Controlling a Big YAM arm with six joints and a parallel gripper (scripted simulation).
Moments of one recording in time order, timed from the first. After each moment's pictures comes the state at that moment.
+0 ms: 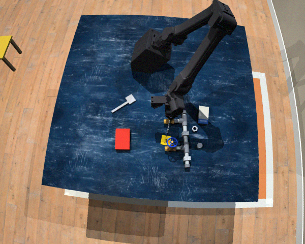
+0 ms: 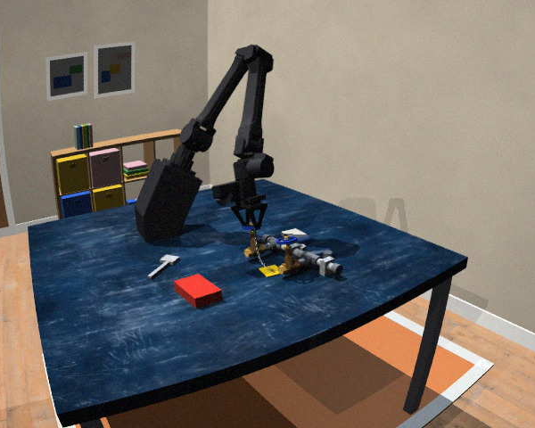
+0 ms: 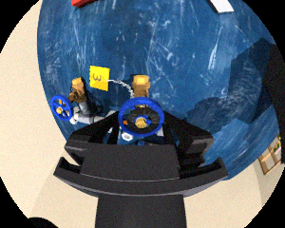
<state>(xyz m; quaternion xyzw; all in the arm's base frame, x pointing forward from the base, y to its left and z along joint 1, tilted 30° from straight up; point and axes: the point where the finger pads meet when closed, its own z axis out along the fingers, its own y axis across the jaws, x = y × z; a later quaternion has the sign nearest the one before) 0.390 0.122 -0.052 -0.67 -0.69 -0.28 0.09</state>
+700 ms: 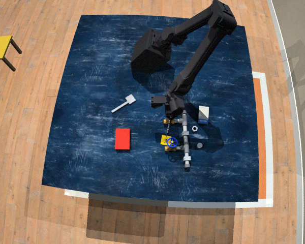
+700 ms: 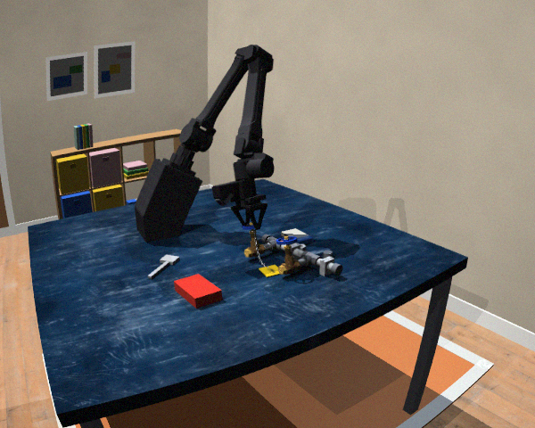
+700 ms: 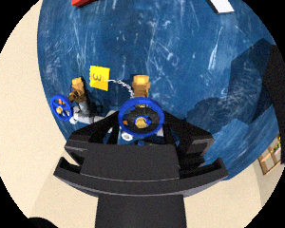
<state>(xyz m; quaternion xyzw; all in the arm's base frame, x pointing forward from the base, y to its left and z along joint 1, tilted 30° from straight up) 0.389 0.122 -0.052 -0.67 -0.69 -0.28 0.09</state>
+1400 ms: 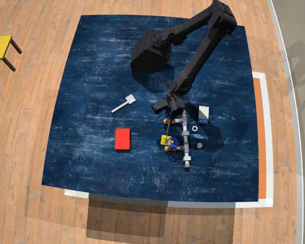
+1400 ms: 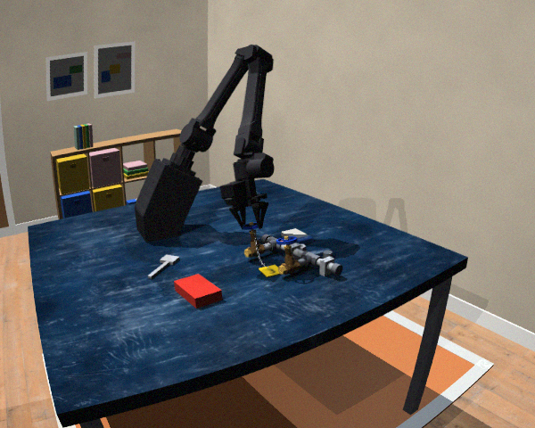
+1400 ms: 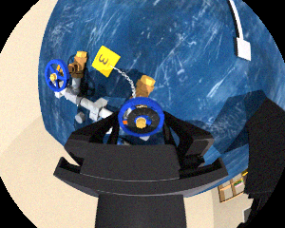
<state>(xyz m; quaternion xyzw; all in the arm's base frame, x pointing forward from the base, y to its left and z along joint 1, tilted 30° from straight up) 0.390 0.122 -0.052 -0.51 -0.81 -0.29 0.03</state>
